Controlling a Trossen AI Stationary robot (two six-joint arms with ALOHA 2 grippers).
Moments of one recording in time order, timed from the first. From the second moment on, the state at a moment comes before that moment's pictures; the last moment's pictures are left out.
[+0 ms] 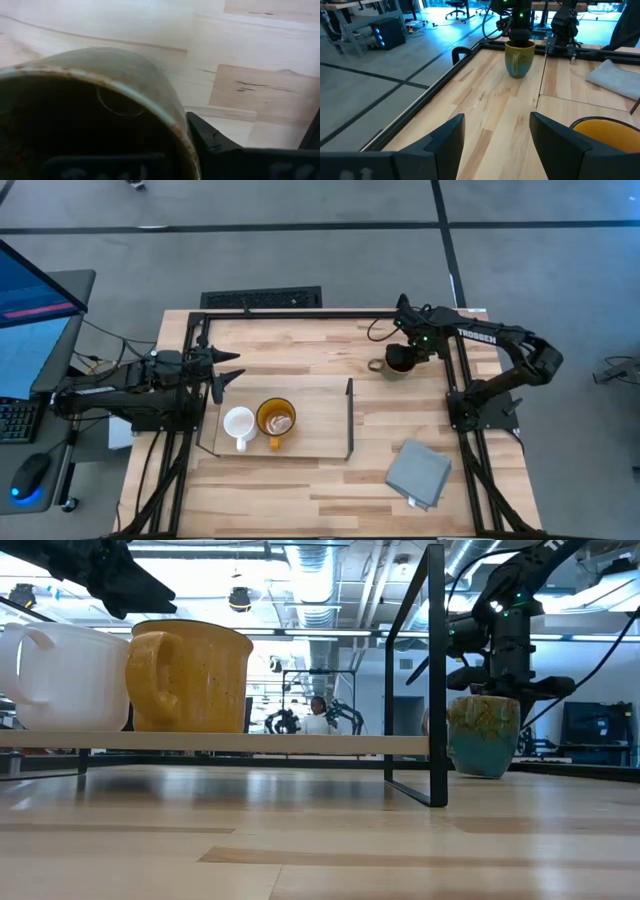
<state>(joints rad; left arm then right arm) 0.11 0.36 0.50 -0.41 -0.28 -0.05 -0.71 1.42 0.88 -0.98 -0.10 0.67</state>
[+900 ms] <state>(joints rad) 0.11 0.36 0.50 -0.41 -0.30 -0.05 -0.71 1.42 0.88 -0.97 -0.16 0.57</state>
